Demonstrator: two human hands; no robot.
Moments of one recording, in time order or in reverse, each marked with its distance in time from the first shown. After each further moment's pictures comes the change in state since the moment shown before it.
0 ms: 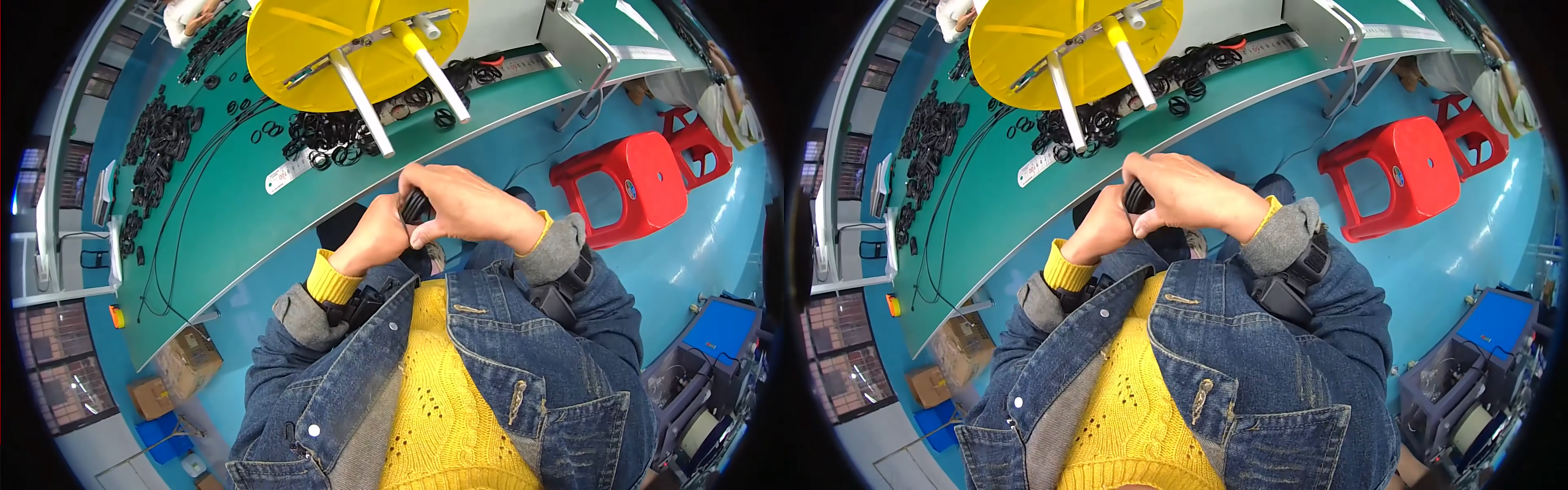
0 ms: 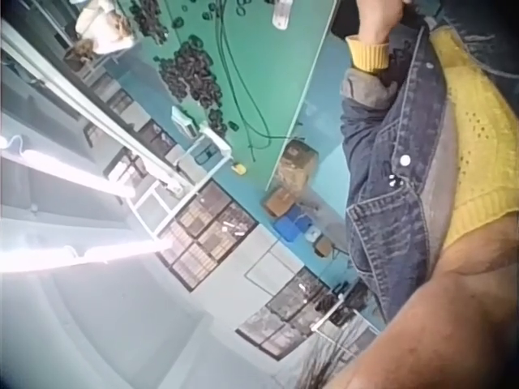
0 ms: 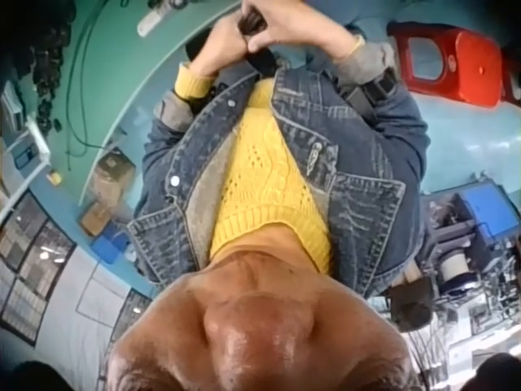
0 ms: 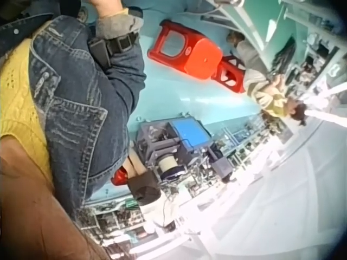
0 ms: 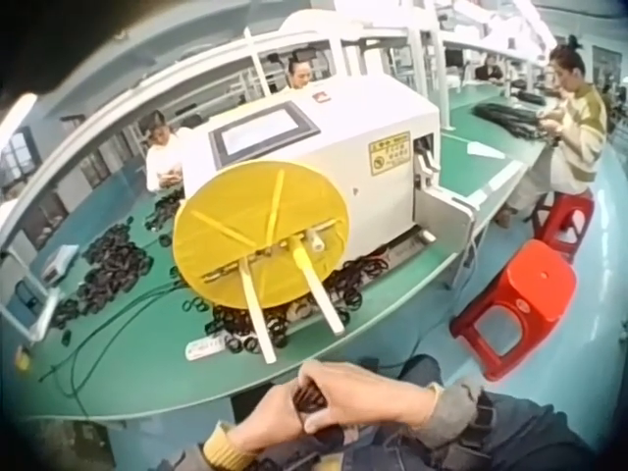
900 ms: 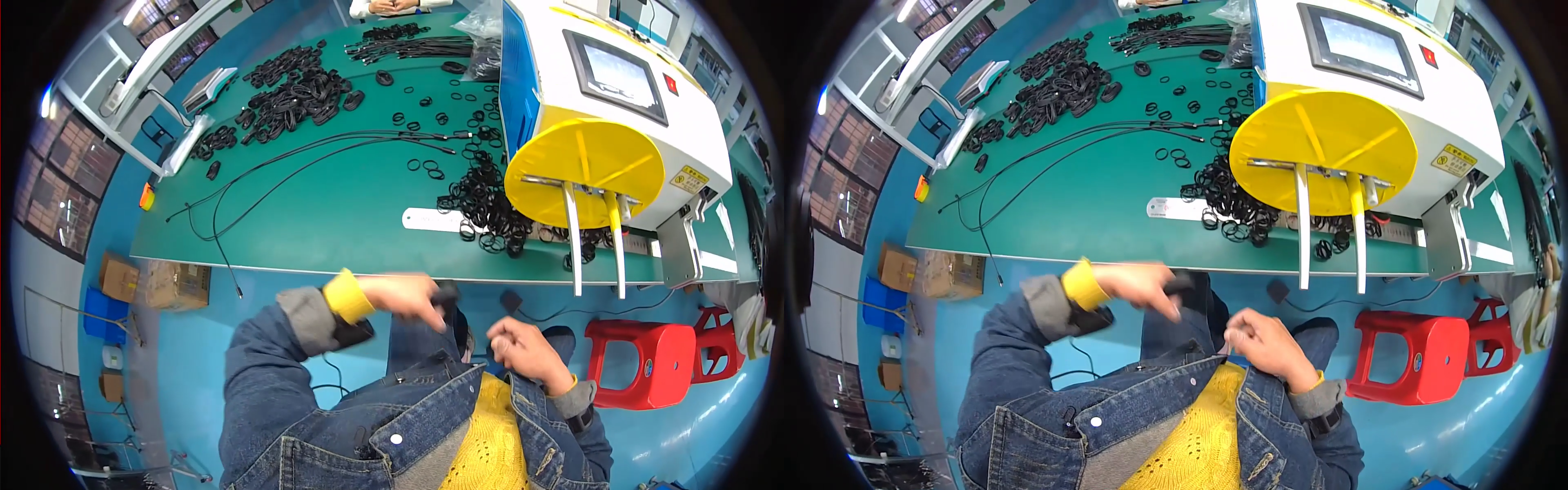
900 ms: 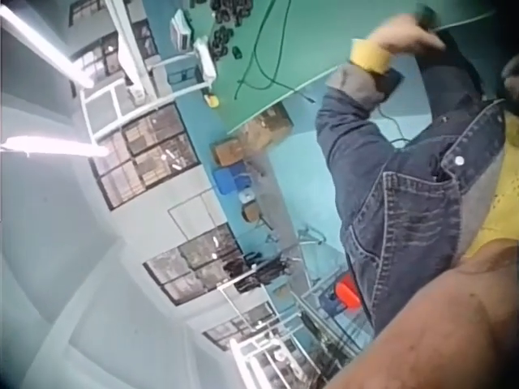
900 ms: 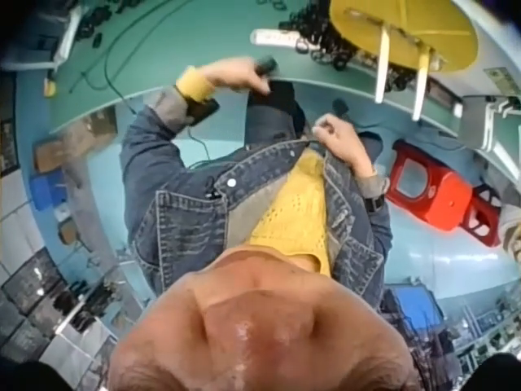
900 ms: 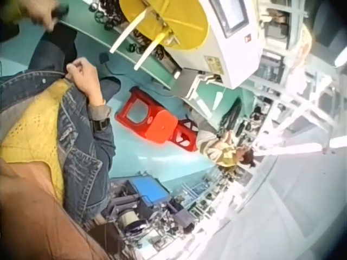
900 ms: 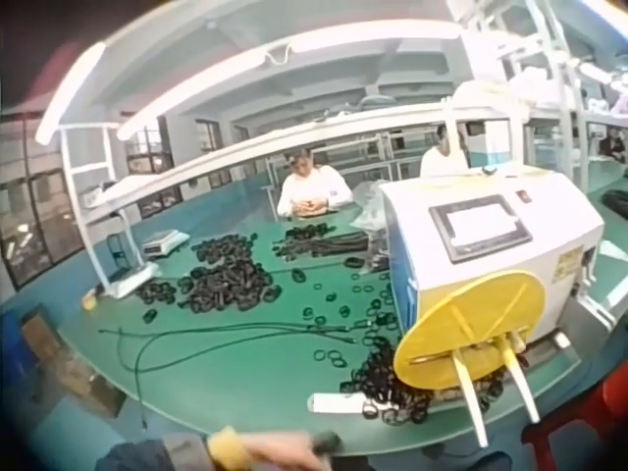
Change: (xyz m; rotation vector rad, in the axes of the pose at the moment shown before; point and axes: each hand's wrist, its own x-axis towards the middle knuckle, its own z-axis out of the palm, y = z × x) left_hand -0.154 0.024 -0.191 0.122 -0.295 -0.582; right_hand 0.050 -0.109 0.085 0.714 -0.294 0.663
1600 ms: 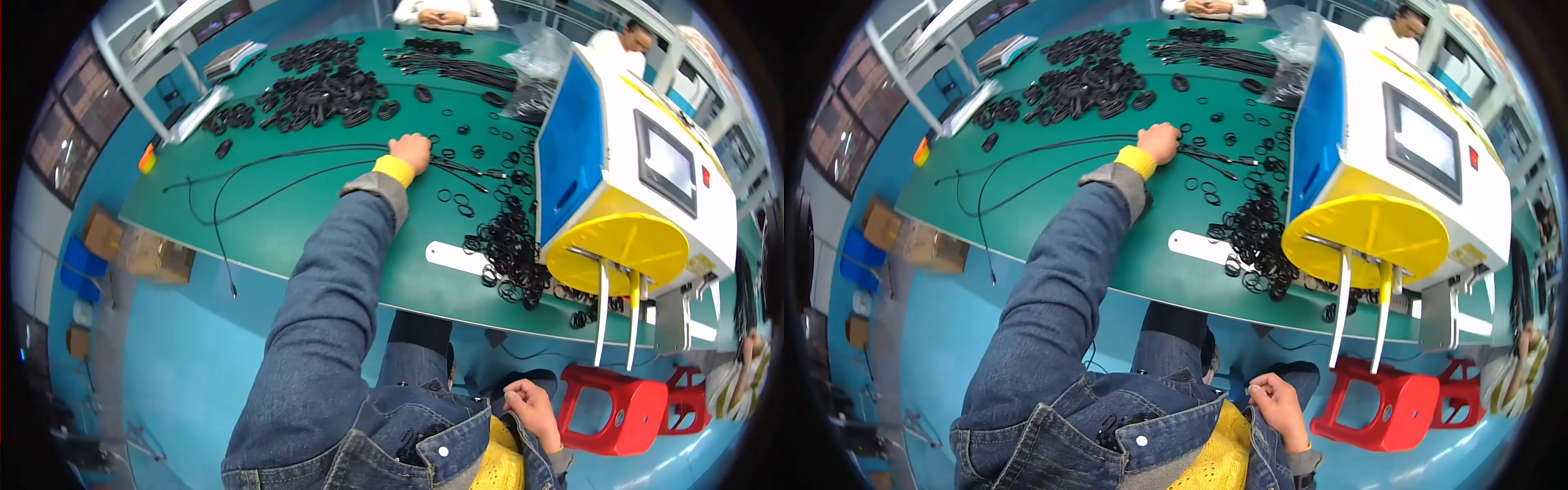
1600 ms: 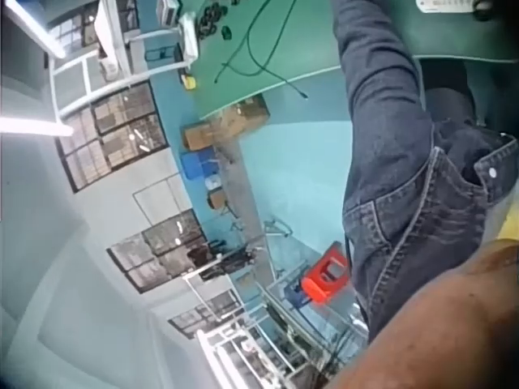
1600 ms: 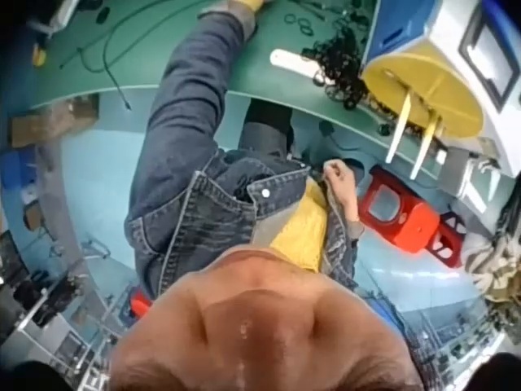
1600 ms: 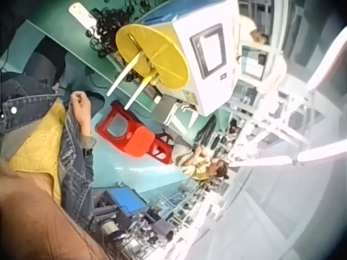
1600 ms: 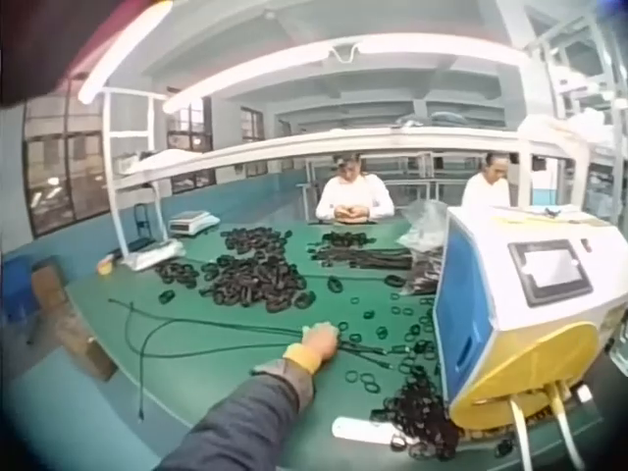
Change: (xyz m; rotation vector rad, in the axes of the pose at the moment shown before) left_hand 0.088 -0.092 -0.282 0.729 1.307 -0.131; right_hand 0.007 0.034 0.032 -0.012 0.130 0.195
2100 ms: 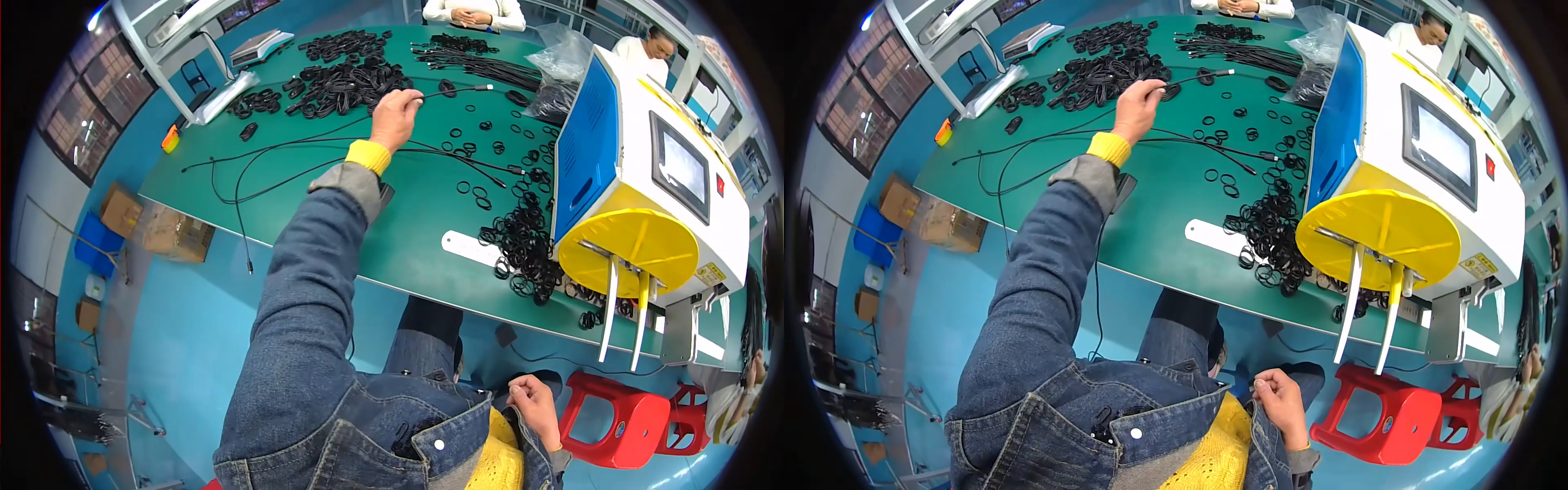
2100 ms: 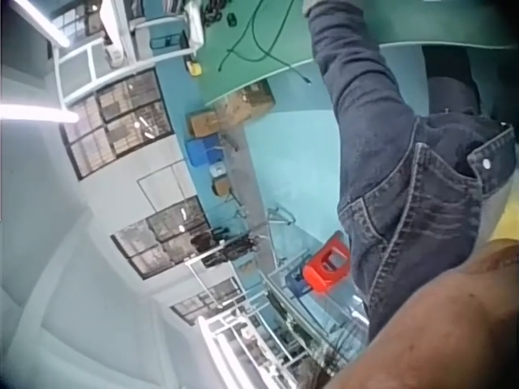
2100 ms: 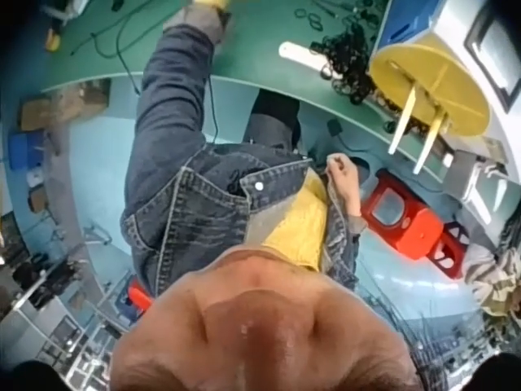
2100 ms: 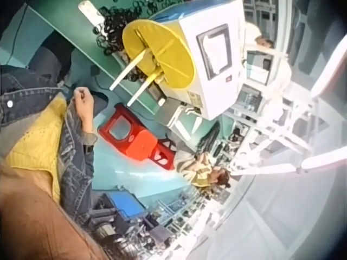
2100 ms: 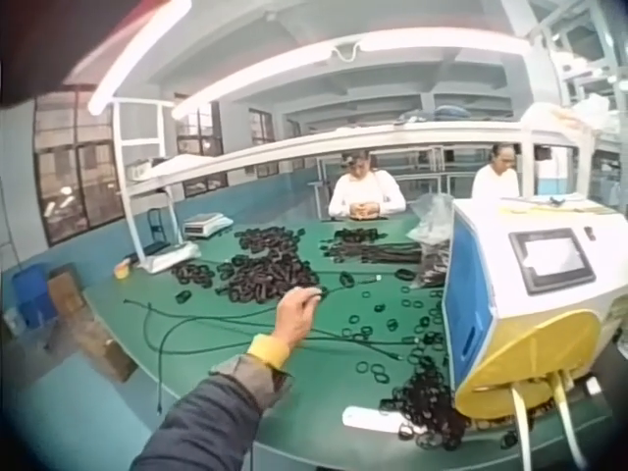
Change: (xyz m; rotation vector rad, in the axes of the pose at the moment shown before) left_hand -0.039 -0.036 -0.079 -0.424 0.770 0.204; right_hand -0.016 -0.002 -0.001 0.064 -0.007 0.005
